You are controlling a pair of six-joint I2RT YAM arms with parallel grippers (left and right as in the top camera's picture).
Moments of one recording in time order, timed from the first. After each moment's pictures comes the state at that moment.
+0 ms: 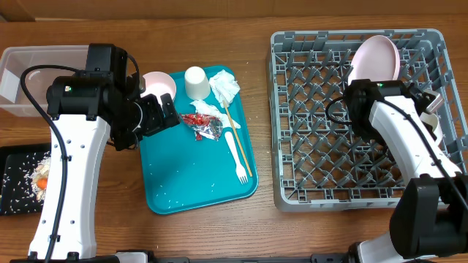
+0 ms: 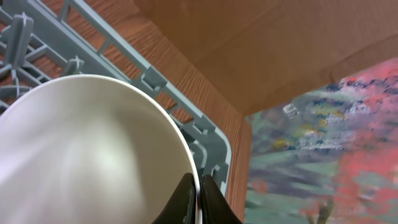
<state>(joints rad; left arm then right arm) -0.04 1.51 1.59 -1.42 0.26 -0.42 0.05 1.70 1.28 -1.47 1.19 1.09</state>
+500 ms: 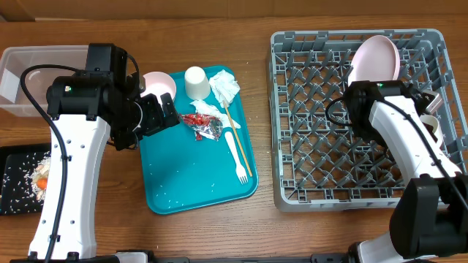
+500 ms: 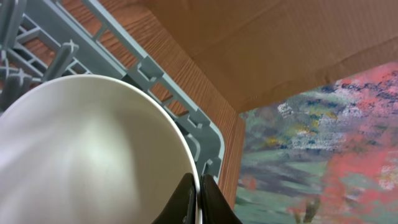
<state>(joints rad) -0.04 1.51 1.59 -1.42 0.26 -0.42 0.05 1.70 1.28 -1.51 1.16 1.06</state>
